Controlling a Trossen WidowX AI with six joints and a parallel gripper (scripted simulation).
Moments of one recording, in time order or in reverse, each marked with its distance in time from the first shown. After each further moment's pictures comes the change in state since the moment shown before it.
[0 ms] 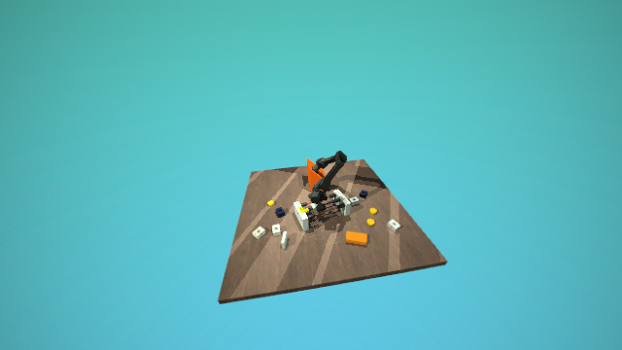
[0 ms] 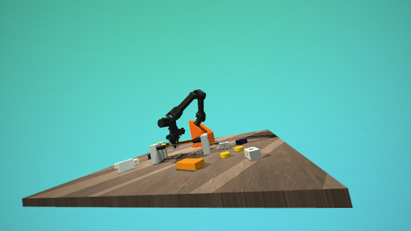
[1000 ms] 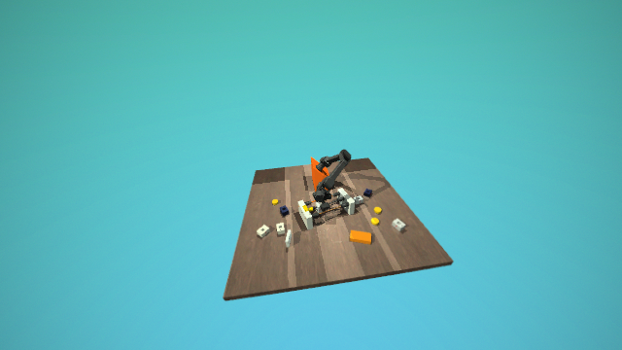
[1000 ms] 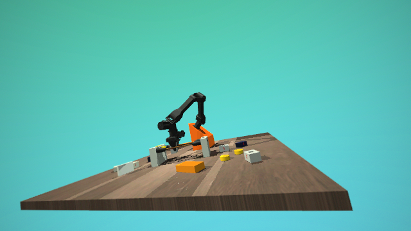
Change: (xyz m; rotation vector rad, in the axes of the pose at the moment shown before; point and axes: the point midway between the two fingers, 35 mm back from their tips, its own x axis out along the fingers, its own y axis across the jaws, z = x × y) arm 0.000 0.000 0.000 0.002 -0.001 0.003
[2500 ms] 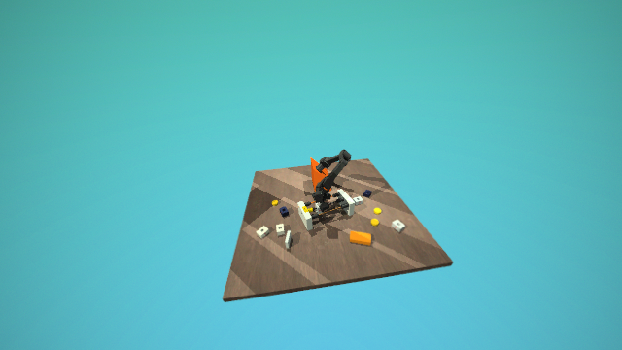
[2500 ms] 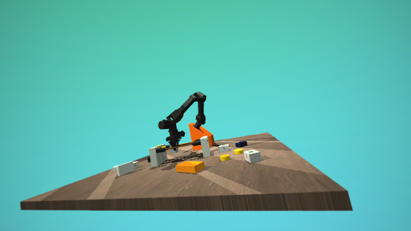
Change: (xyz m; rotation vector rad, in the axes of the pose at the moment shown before) arm 0.000 0.001 -0.001 -0.004 0.000 -0.058
